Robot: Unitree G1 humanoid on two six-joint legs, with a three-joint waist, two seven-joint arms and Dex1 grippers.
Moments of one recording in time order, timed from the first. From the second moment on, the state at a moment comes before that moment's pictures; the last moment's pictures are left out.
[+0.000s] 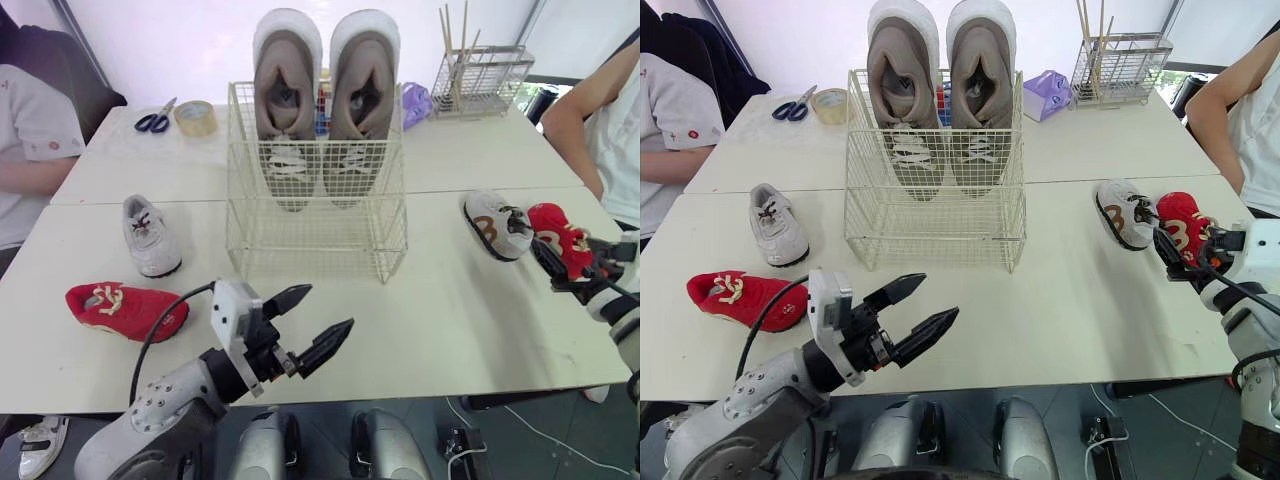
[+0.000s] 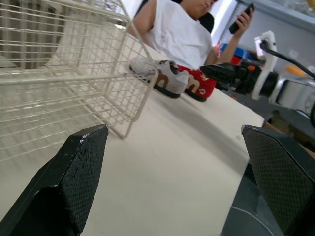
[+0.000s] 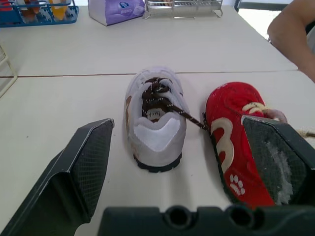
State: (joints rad) left arm 0.22 0.43 -0.14 -0.92 -0.77 0.61 -0.34; right arm 0.00 -0.64 -0.58 -0.23 0.52 0.57 0.35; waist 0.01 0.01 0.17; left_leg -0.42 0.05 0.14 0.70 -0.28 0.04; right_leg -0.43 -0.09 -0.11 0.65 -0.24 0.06
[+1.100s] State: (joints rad) left arm 0.32 0.48 -0.11 -0.83 -0.65 0.56 -0.38; right arm -0.49 -0.53 -0.35 0.67 0.30 0.08 0.39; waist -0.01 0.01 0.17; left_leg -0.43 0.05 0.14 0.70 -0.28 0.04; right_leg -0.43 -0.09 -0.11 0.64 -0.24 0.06
